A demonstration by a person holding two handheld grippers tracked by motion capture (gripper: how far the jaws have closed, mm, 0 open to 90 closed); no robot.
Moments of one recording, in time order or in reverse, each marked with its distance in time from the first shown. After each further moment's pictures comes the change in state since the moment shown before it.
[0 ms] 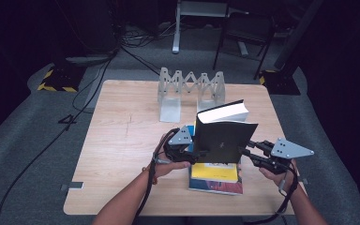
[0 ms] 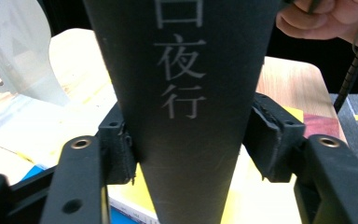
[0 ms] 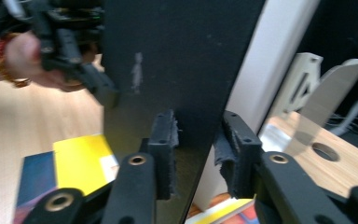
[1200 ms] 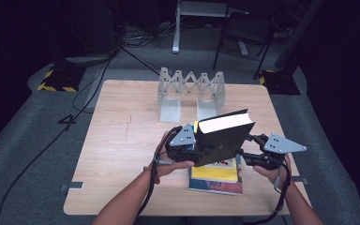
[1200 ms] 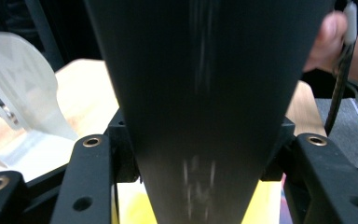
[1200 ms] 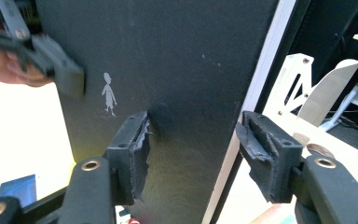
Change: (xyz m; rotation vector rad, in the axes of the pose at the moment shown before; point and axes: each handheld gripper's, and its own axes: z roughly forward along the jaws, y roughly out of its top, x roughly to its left) left arm -0.017 0.036 -0.013 -0.059 0.026 0.058; right arm 0.004 0.009 0.017 0.004 -0.012 0.024
